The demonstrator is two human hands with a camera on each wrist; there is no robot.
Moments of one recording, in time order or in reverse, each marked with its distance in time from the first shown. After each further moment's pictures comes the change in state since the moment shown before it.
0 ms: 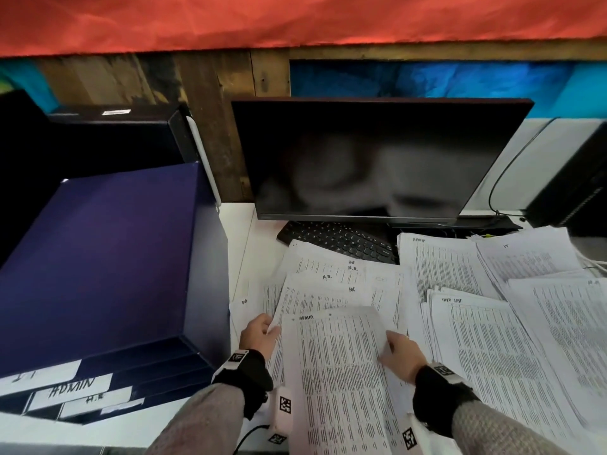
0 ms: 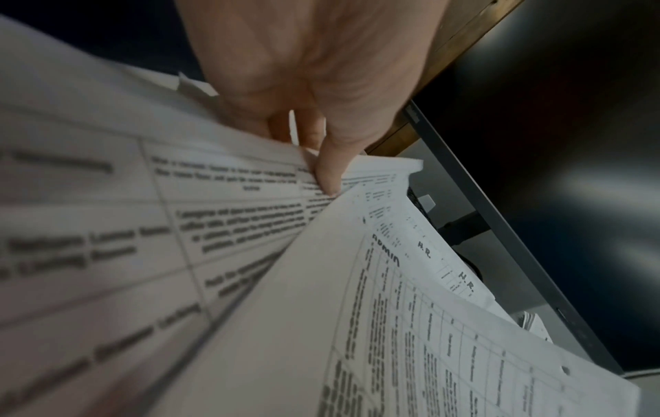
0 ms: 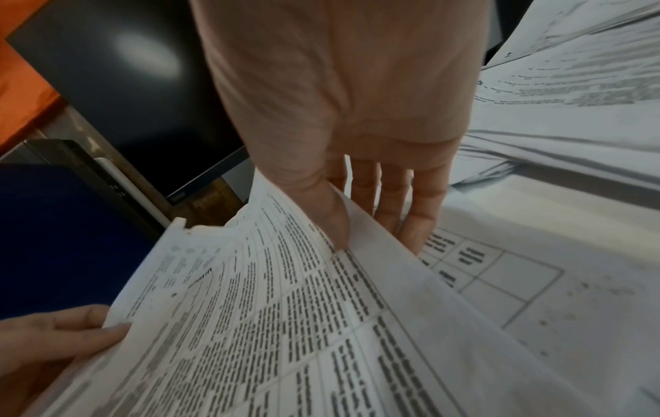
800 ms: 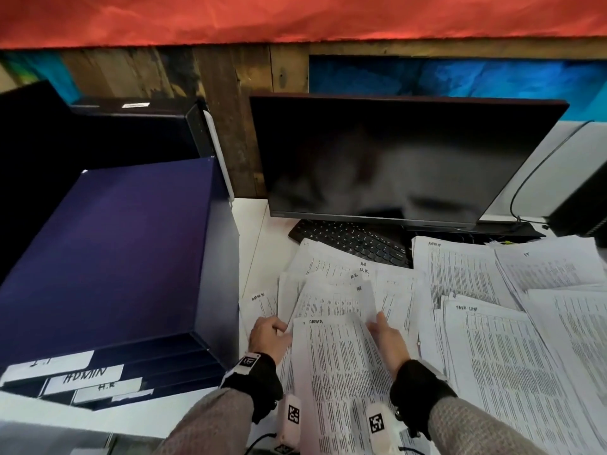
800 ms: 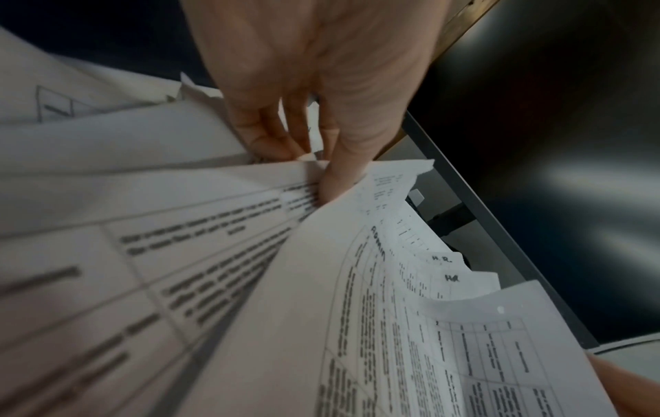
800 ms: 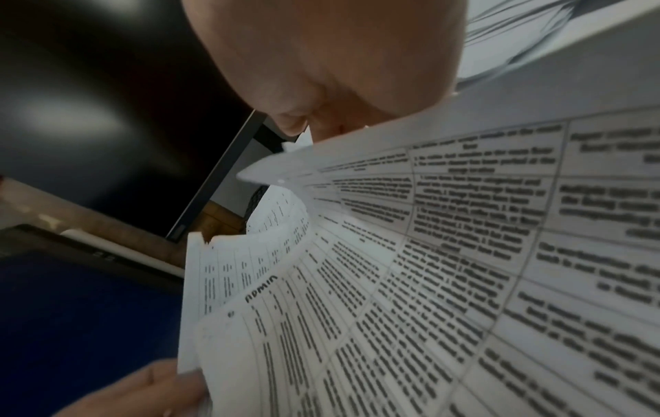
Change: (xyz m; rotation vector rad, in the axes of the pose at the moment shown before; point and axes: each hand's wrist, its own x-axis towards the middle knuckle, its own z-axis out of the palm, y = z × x) left_hand -0.006 0.000 0.006 0.009 0.076 -0.003; right_hand 0.017 -0.044 0.021 0.655 0.047 0.146
